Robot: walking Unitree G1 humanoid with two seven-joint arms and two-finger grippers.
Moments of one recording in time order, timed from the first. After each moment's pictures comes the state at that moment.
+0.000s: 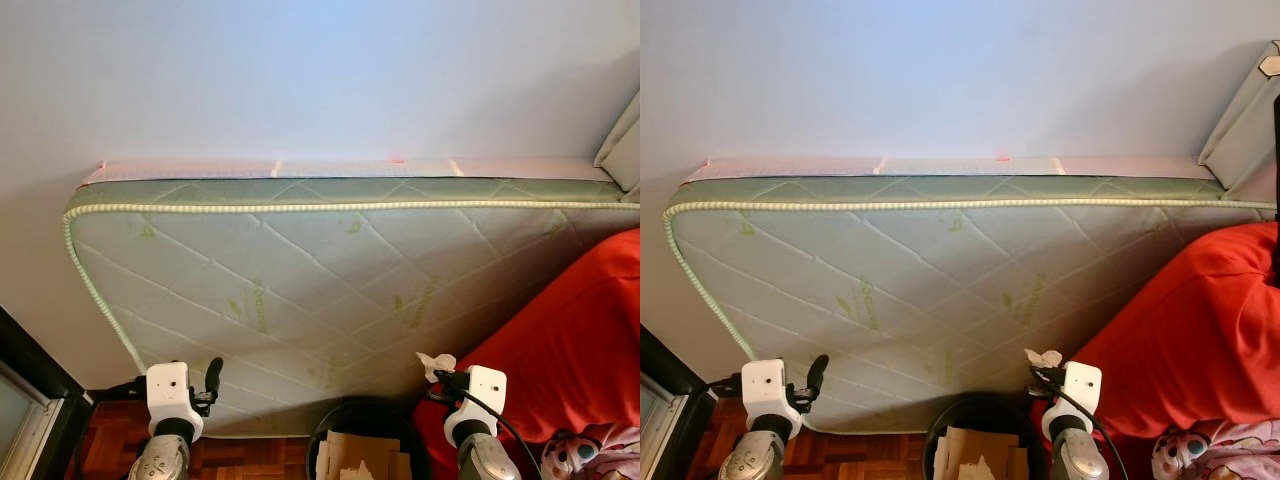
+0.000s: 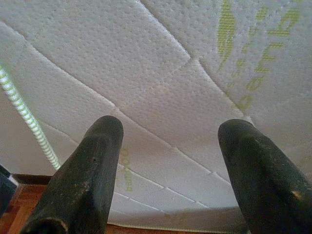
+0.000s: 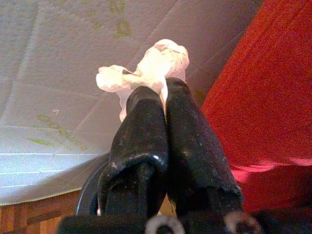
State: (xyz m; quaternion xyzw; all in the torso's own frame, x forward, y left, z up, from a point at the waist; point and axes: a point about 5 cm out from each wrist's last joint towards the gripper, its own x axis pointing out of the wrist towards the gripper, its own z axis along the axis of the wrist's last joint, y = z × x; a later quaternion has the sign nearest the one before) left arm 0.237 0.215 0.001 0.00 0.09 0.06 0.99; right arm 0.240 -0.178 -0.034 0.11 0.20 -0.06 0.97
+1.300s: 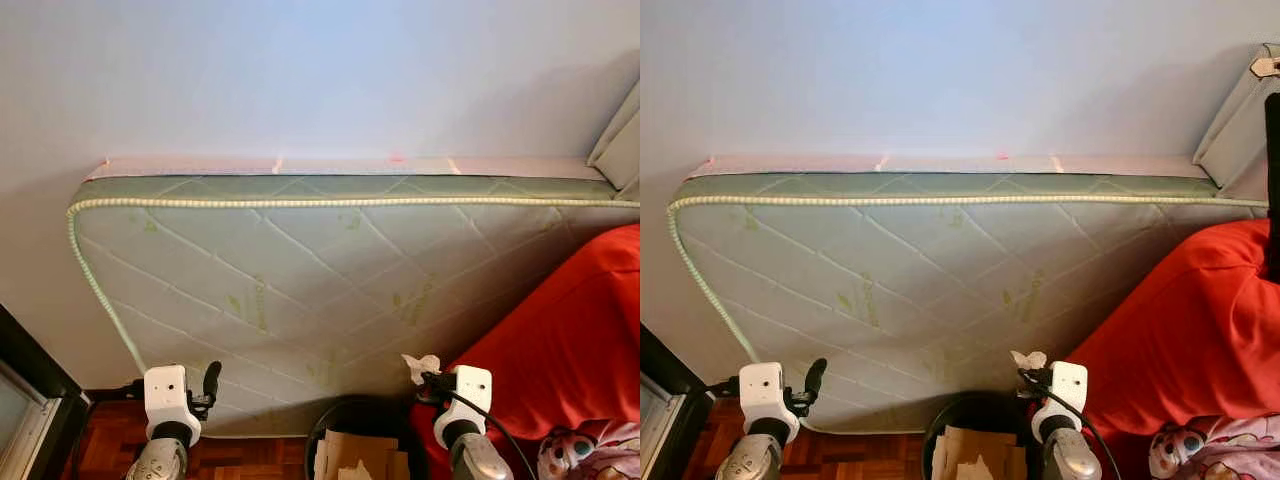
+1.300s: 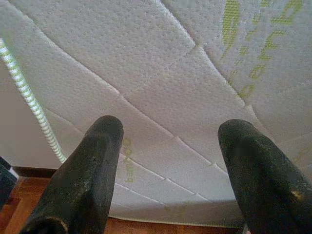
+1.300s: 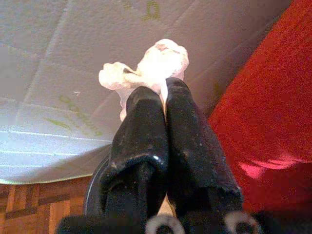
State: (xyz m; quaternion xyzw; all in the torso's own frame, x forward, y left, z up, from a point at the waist) left arm 0.233 0.218 0.001 -0.01 0.10 0.06 0.99; right arm 0.241 -0.165 -0.036 0.11 0.22 -0.01 0.97
